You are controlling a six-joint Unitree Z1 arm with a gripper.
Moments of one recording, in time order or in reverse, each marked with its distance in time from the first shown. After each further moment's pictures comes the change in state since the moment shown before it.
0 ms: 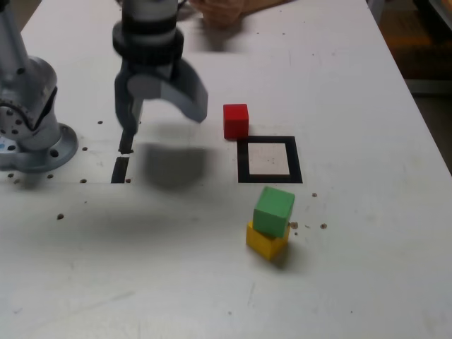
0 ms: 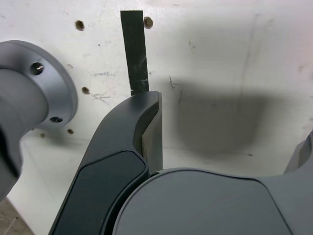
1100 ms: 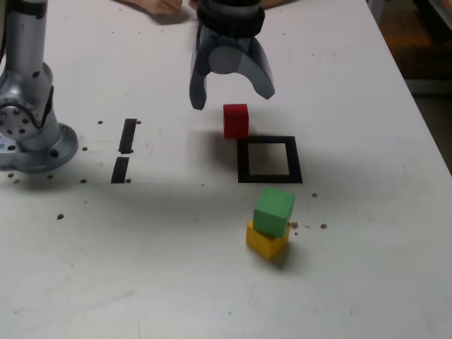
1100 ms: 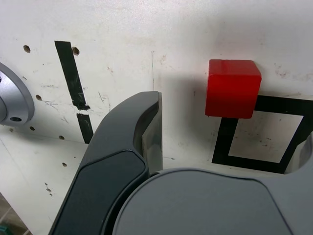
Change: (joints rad) arm 0.146 0.315 -0.427 0.175 -0.006 0.112
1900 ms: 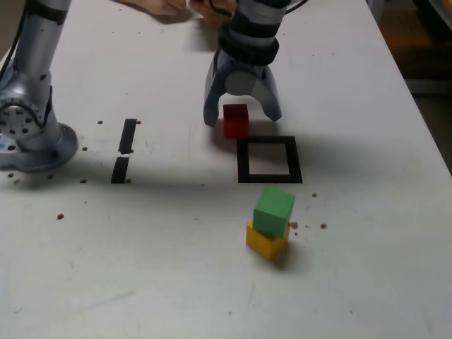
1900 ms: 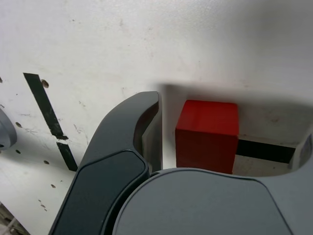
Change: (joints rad) arm 0.055 0.165 -0.014 -0.077 0.005 0.083
